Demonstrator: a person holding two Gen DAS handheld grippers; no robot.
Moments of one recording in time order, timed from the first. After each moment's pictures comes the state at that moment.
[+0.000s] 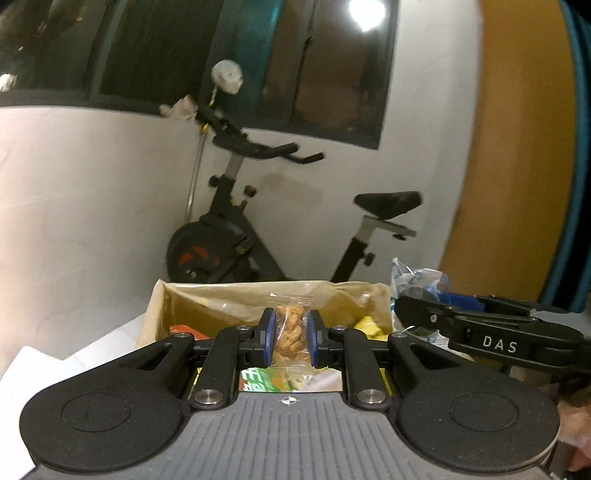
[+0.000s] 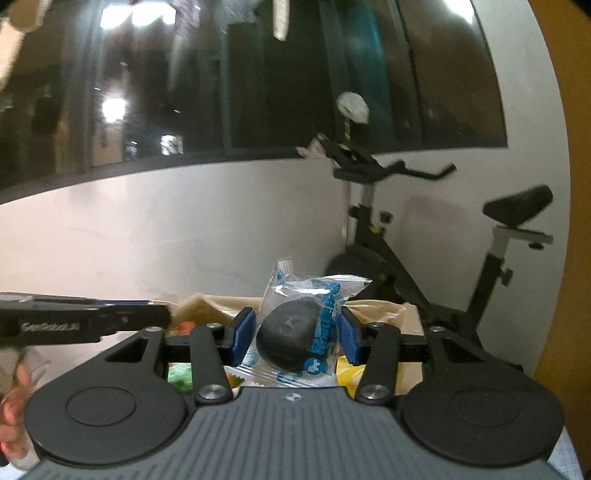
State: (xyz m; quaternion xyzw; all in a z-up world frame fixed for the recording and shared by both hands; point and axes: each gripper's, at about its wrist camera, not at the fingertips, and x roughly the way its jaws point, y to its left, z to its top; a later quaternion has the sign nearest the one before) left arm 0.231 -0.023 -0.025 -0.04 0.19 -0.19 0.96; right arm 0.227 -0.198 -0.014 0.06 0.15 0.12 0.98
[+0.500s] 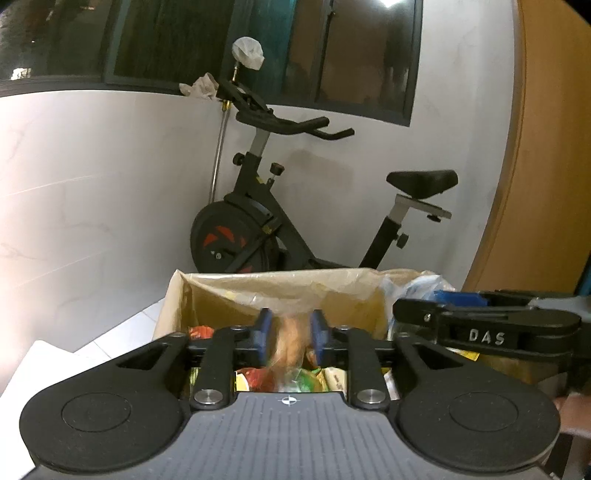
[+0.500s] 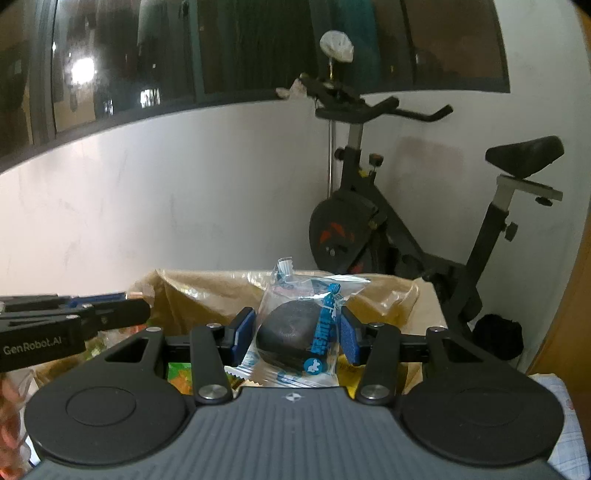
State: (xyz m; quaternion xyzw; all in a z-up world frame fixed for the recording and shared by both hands) left arm 0.259 -0.014 -0.030 -0.02 0.22 -0.15 0.96; right arm 0.298 -0.190 -0.031 0.05 0.24 0.11 0.96
